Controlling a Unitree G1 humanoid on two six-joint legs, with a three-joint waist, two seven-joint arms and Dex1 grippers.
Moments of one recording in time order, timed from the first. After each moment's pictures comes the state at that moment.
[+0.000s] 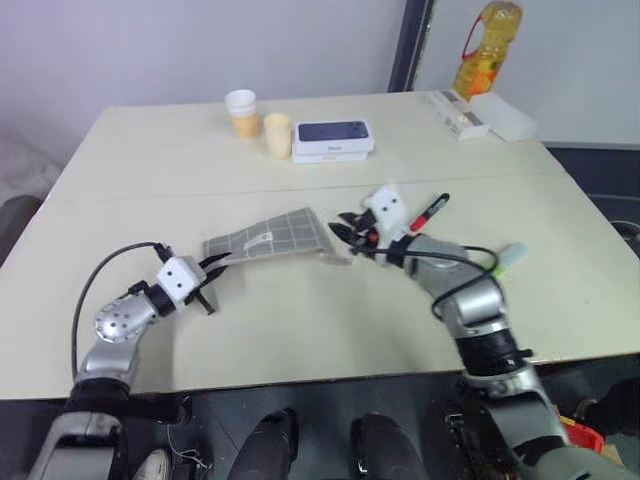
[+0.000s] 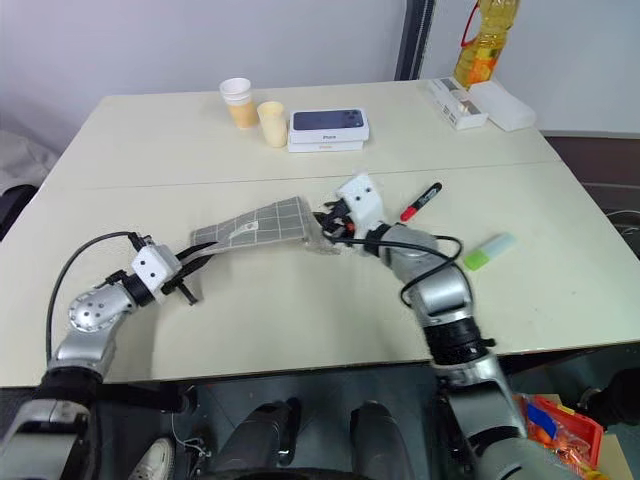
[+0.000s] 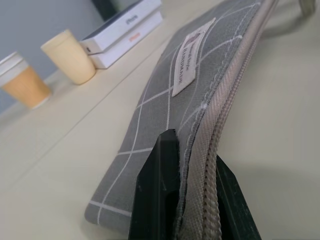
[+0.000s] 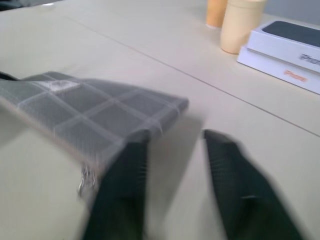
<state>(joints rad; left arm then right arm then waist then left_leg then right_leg) -0.20 0.52 0.04 0.31 -0.14 -0.40 -0.66 -0.56 -0.38 0.06 -0.10 0.23 0.63 0.62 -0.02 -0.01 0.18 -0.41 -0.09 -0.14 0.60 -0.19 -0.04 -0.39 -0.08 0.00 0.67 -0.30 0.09</state>
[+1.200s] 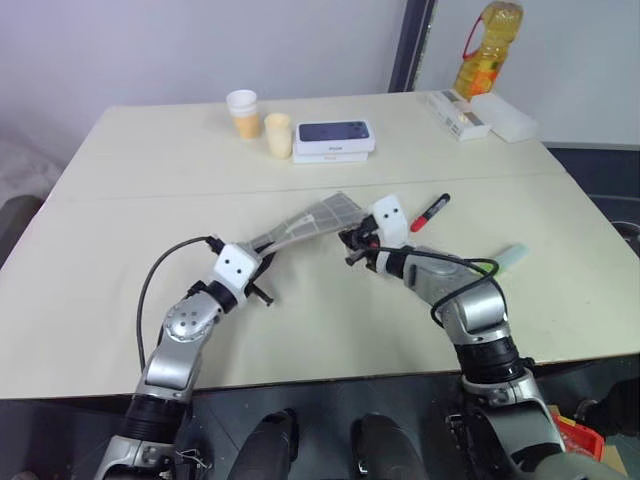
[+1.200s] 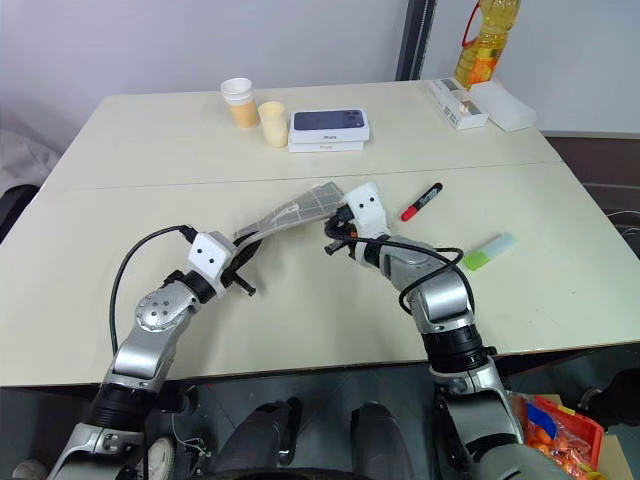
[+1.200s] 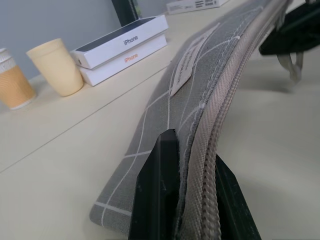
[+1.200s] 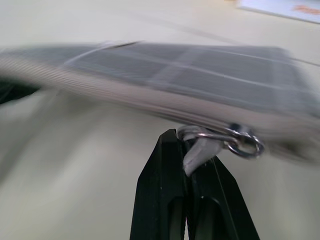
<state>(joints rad) -0.21 0.33 -0.06 0.01 -0.03 -0.05 -0.46 -0.54 -0.26 0.18 -0.10 0.21 0.77 0.47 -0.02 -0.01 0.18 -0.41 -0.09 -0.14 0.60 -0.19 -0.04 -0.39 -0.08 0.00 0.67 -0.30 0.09</state>
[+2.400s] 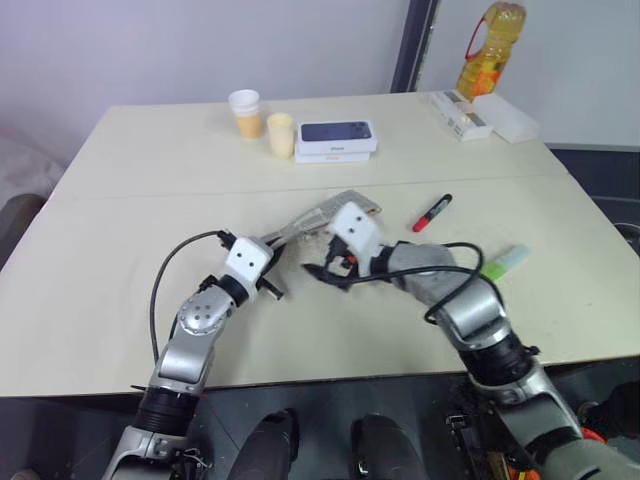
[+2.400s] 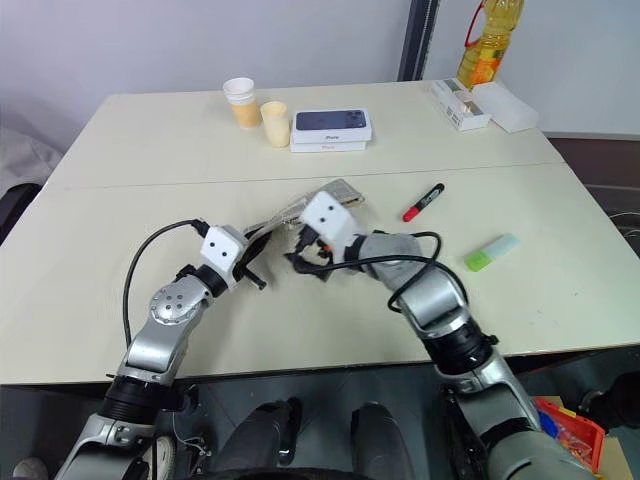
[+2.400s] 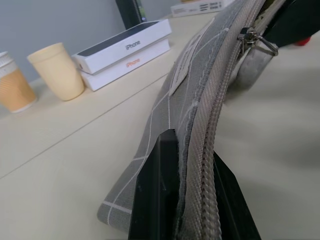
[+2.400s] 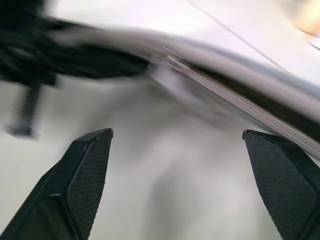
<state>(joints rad) -0.26 0.30 -0.09 0.02 0.00 -0.02 -0.41 -0.58 -0.40 0.28 -0.27 0.15 0.86 0.58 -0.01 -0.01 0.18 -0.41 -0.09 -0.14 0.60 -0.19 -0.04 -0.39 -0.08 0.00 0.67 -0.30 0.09</state>
